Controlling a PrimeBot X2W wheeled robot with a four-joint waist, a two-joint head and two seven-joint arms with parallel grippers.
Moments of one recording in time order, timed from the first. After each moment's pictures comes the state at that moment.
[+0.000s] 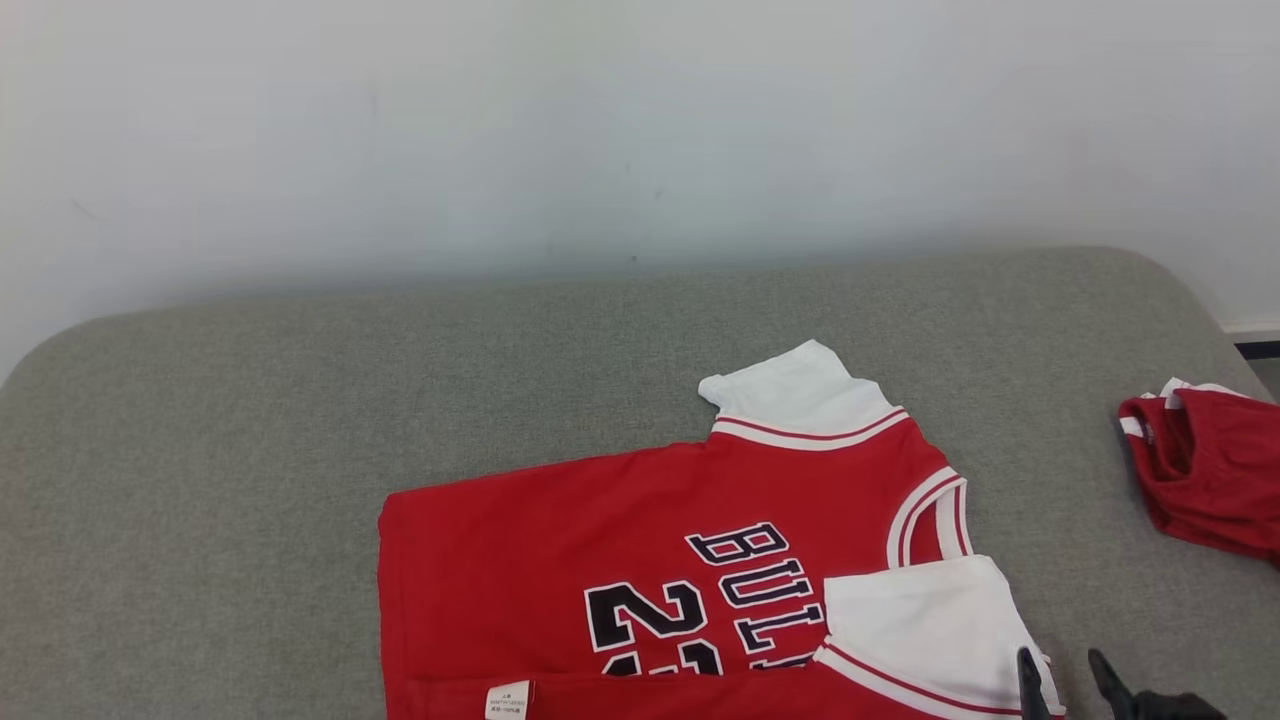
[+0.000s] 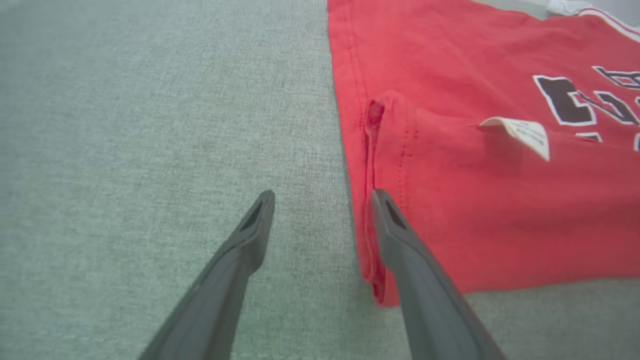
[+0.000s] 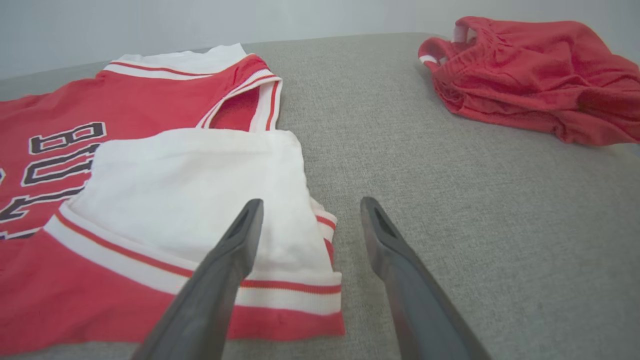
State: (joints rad) left arm 0.07 0.05 -0.06 0.57 -0.23 -0.02 -0.26; right arm 0.03 -0.16 -0.12 0.56 0.14 0.13 -0.26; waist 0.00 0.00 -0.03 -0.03
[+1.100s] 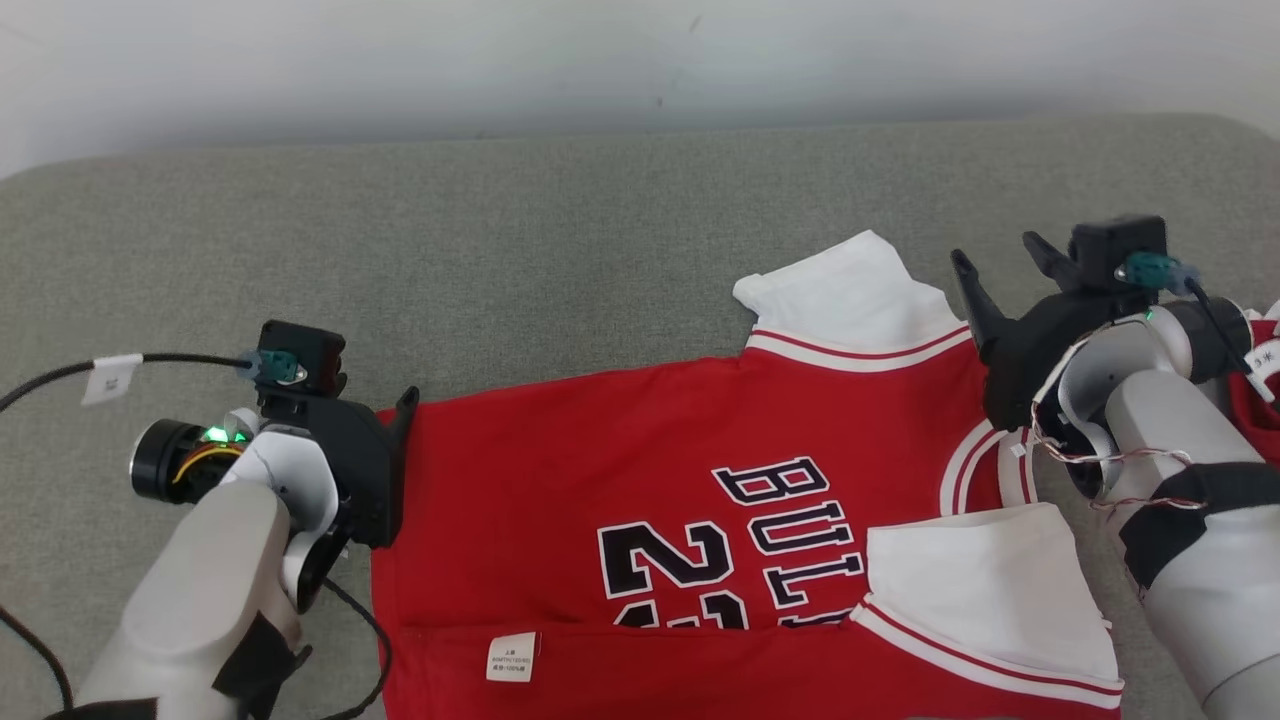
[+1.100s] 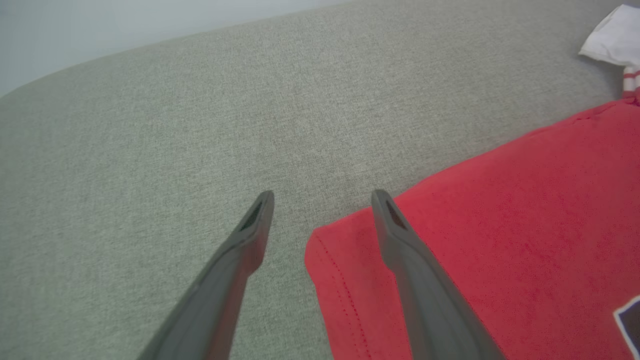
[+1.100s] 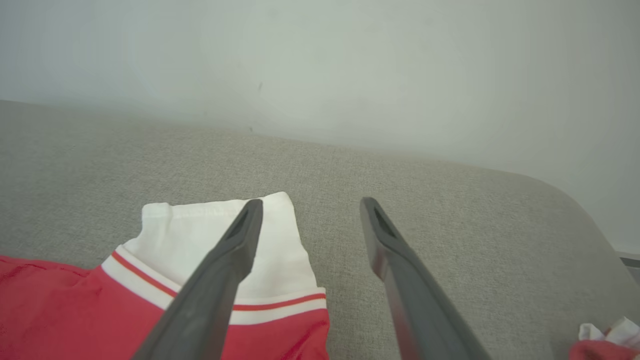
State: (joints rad) left arm -0.73 0.25 -0.39 0.79 -0.41 -0.13 0.19; right arm -0.80 -0.37 0.33 0.85 0.35 0.13 -0.02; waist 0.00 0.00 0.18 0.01
